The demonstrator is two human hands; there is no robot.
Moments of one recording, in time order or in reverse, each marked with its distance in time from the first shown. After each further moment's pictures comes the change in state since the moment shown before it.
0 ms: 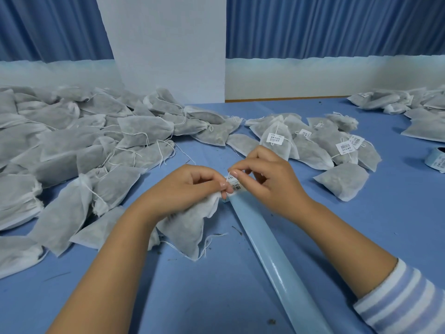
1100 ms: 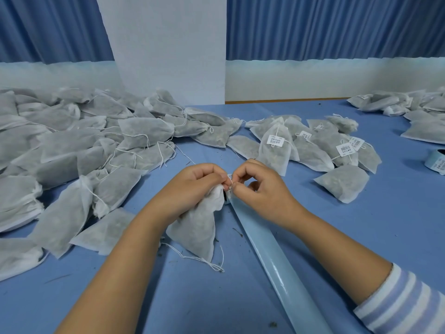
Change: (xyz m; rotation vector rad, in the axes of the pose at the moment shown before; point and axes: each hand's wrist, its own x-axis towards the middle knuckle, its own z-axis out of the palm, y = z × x) left_hand 0.015 -0.011 0.011 -0.163 0.140 -0.020; right_hand -0.005 -0.007 0.016 0.354 -0.088 0.266
